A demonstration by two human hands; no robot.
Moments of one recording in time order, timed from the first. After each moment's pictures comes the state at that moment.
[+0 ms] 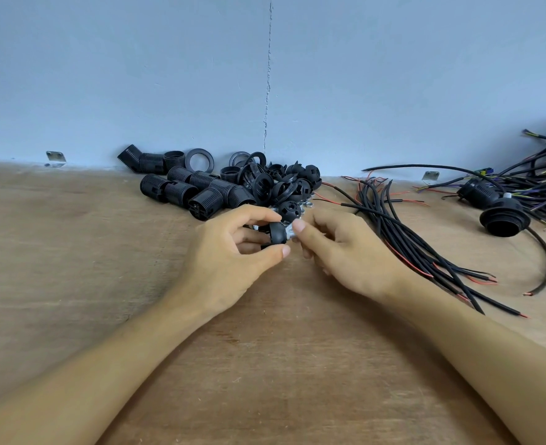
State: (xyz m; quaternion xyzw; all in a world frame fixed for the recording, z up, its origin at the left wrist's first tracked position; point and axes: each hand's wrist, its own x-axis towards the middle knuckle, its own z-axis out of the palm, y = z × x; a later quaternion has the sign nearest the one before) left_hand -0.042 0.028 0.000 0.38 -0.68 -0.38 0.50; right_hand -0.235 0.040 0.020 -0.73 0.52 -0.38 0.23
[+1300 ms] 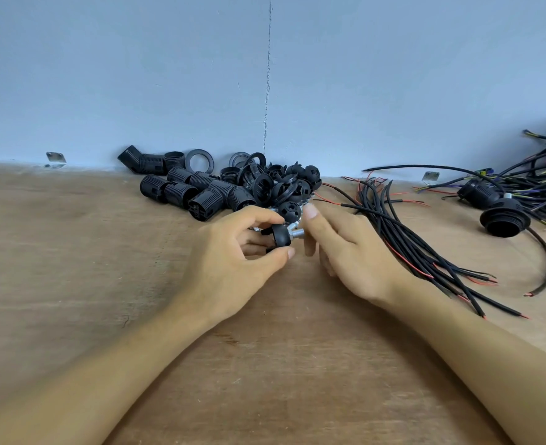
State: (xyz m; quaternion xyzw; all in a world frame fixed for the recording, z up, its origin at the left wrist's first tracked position) left_hand -0.046 0.033 -0.001 0.36 -0.70 -0.35 0.51; right_hand -0.236 0.047 0.022 -0.73 0.52 -0.40 0.21
